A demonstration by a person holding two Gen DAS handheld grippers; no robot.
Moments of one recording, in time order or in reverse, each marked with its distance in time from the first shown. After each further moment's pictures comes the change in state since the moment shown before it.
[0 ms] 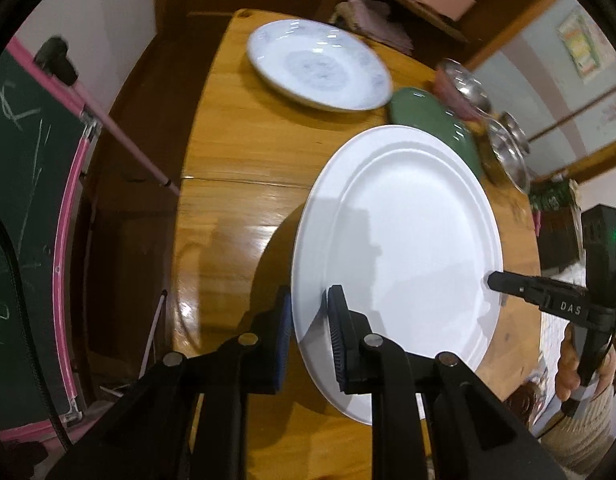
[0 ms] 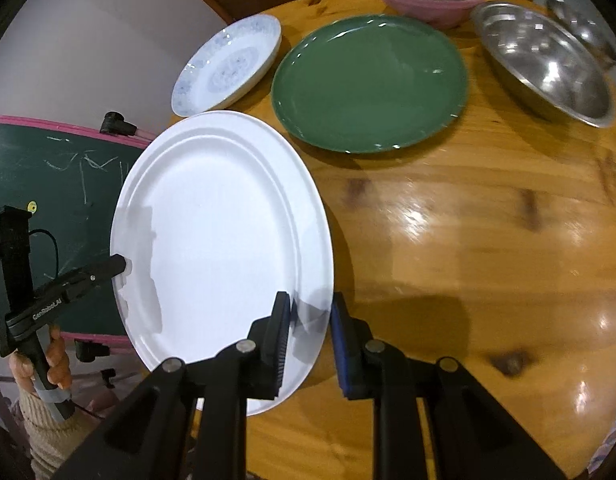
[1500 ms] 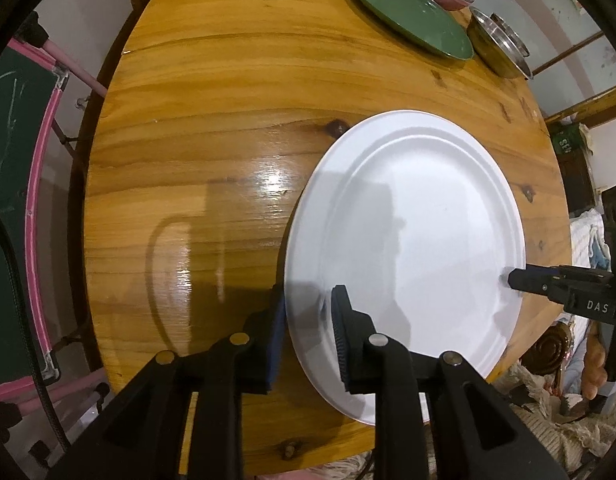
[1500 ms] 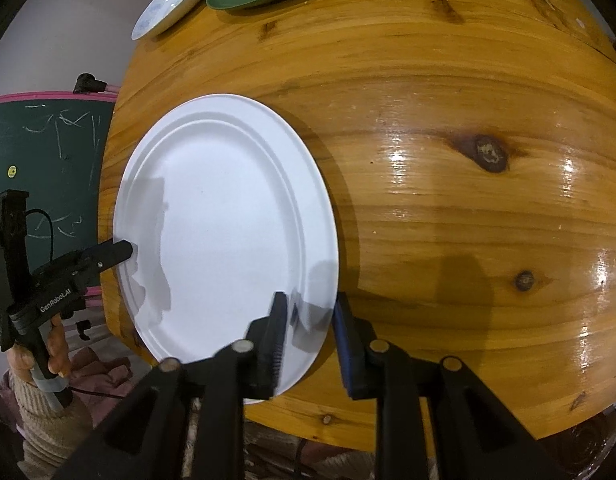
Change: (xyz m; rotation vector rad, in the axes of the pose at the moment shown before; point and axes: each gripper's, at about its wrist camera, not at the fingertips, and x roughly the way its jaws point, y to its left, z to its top) left arm 0.062 -0.033 -0.089 0.069 0.165 0.054; right arm 0.020 -0.046 -0.108 0.087 0.135 -0.020
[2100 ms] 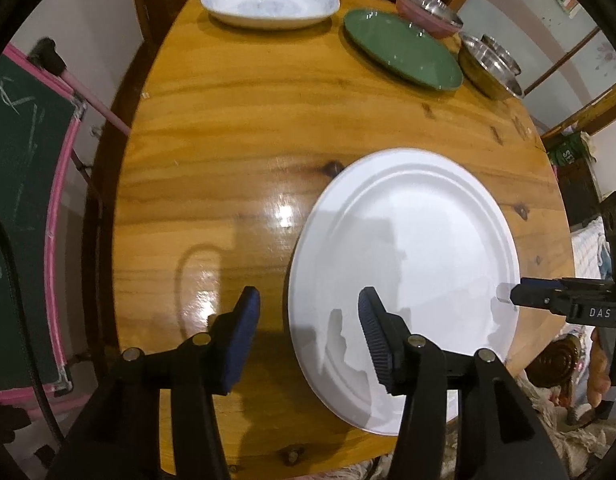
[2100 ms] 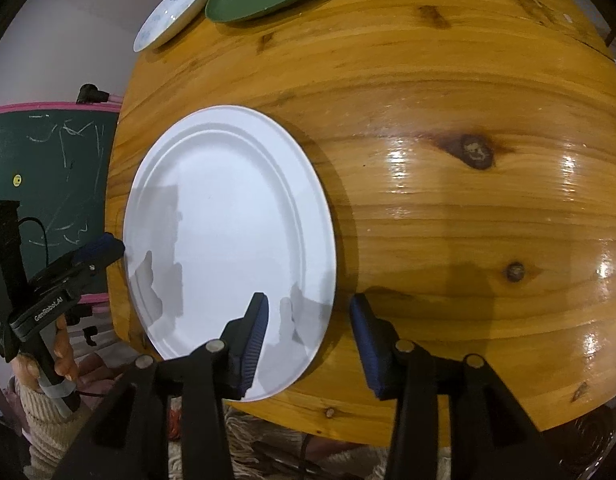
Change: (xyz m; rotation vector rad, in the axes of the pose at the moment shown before) left arm -0.030 -0.010 -0.002 0.027 -0.141 0.059; right arm -0.008 -0.001 -0.005 0.020 -0.033 0.004
